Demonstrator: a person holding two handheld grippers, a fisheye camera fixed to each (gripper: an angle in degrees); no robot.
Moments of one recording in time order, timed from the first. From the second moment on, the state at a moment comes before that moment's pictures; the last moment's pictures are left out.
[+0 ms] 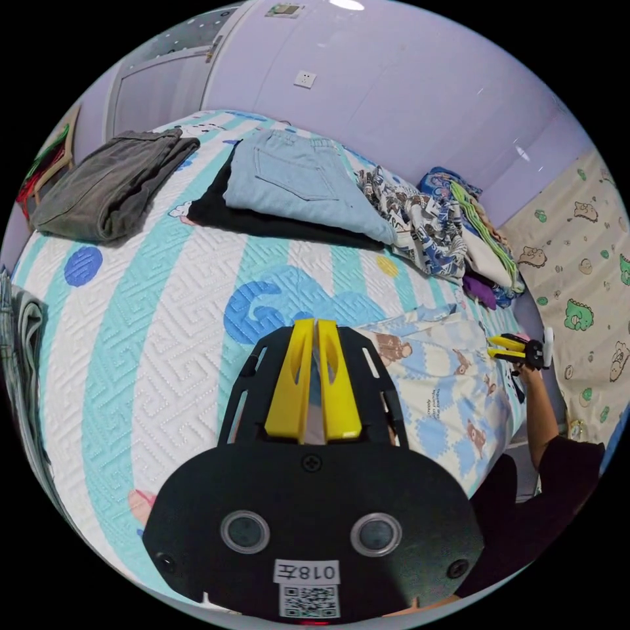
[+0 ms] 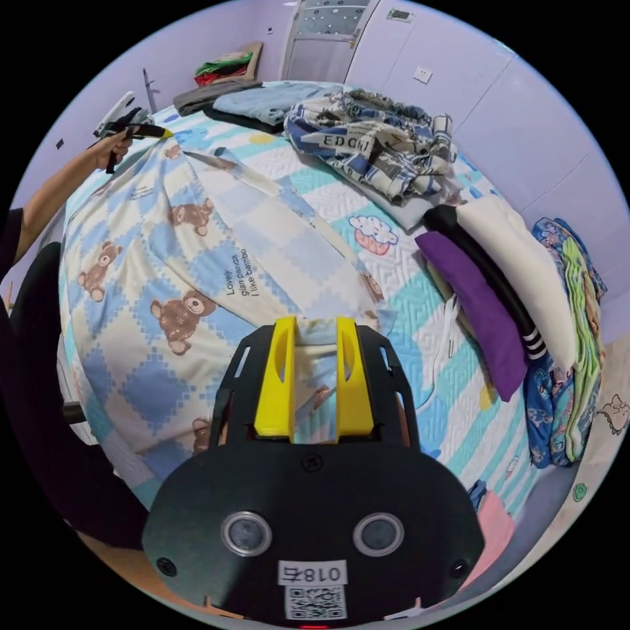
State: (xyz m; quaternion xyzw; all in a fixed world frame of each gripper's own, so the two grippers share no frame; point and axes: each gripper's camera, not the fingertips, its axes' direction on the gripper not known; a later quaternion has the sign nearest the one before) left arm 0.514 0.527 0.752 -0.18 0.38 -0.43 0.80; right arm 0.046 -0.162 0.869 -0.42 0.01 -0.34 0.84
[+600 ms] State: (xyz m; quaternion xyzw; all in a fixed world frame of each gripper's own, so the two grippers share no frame) left arm 0.474 0.557 0.762 -0.15 0.38 -0.49 0.77; right arm 0.073 -0.176 0.895 -0.33 0.08 -0.27 0.90
